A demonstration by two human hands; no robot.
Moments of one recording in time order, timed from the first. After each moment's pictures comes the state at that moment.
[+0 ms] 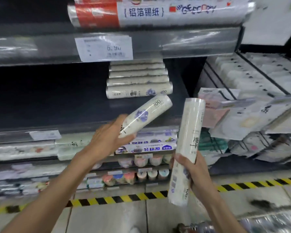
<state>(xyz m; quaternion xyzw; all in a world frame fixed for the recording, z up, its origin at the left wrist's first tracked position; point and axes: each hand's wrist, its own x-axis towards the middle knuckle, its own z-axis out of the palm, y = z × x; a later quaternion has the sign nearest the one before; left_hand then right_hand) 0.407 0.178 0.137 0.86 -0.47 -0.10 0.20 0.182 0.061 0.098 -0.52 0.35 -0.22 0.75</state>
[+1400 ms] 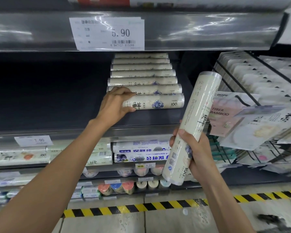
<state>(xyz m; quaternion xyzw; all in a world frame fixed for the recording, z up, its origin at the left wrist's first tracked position) 0.519 0.095 0.094 0.78 -0.55 0.10 0.28 0.254 0.024 0.104 -0.51 0.25 -0.29 0.77</state>
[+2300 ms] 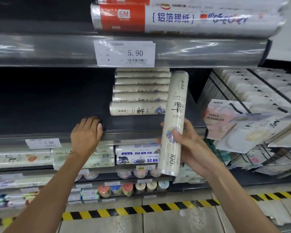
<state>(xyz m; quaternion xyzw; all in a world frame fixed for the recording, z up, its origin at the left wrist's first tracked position) 0.525 0.200 0.044 0.85 -0.42 0.30 0.16 0.257 0.028 0.142 -0.48 0.19 -0.13 0.84</state>
